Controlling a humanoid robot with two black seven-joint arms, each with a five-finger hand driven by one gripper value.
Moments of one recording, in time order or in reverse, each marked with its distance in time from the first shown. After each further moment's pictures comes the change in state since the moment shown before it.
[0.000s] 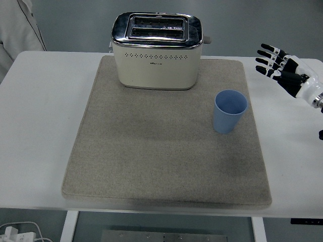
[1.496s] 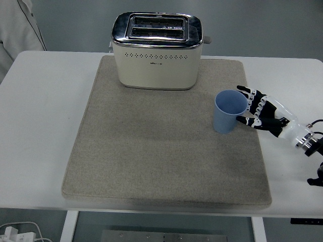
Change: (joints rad) left arm -0.001 0.000 0.000 0.000 0.000 0.000 0.000; right arm -0.228 0.002 0.000 0.208 -0.268 -0.072 0.211
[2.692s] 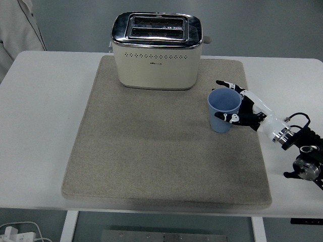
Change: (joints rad) left arm 0.001 0.000 0.000 0.000 0.000 0.000 0.000; right arm 0.050 0.106 -0.016 -0.020 -0.049 -0.096 -0.004
